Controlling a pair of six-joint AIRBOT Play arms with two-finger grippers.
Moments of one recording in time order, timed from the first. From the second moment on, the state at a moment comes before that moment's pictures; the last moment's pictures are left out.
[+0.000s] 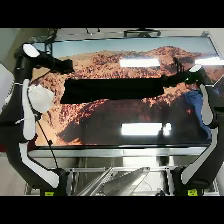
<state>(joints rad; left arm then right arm) -0.03 -1.86 2.03 1.12 -1.32 -1.41 -0.20 -2.05 1.83 -0.80 1.21 1.14</state>
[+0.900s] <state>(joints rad) -0.53 -2.20 2.03 0.88 -0.91 -1.46 -0.20 -1.73 1.92 -0.77 1.52 1.18</state>
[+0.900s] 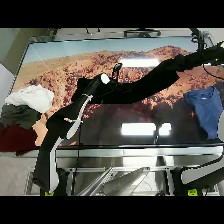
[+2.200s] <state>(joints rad) 0.31 -1.27 1.71 0.56 -1.43 -1.17 0.64 -2.11 1.92 -0.42 0.45 1.17</state>
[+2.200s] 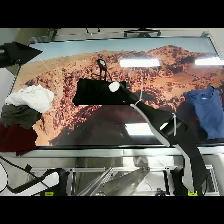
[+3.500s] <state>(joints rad) 0.33 -1.27 1.63 0.55 -1.43 -1.12 0.23 -2.23 1.88 -0.49 1.10 1.34</state>
